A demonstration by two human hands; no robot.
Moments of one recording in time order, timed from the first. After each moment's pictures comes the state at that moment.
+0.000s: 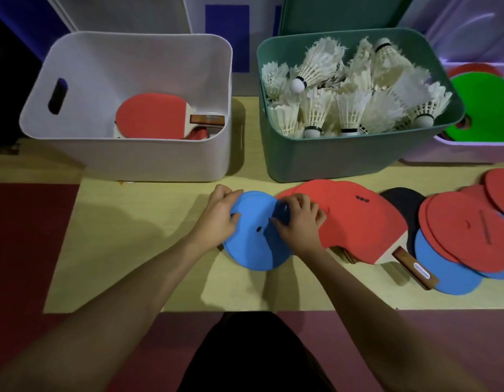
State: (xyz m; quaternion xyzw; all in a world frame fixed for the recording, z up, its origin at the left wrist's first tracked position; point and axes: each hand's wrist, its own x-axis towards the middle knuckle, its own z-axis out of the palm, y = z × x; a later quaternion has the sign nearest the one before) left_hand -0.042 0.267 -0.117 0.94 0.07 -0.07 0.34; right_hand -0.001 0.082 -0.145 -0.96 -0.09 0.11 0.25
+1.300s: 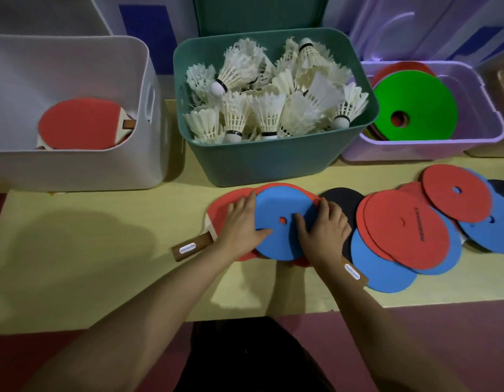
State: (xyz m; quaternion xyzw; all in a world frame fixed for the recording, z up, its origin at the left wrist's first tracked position) left_hand 0.011 0.097 -0.120 0.94 0.08 -0.15 0.31; right_hand 0.031 -0.070 -0.145 -0.98 0.05 0.04 0.19
